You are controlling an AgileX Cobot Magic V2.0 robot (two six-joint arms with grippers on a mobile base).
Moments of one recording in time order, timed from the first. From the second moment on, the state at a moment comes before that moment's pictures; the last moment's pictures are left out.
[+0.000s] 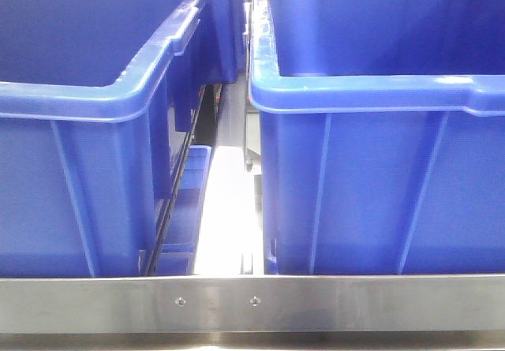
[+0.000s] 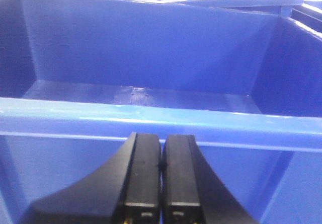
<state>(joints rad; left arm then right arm) -0.08 -0.01 0.00 0.13 0.08 -0.20 0.21 0.06 -0.55 -0.11 0.79 0.17</state>
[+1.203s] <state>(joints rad) -0.08 -0.01 0.00 0.13 0.08 -0.20 0.27 1.58 -1.15 -0.11 0.62 0.13</state>
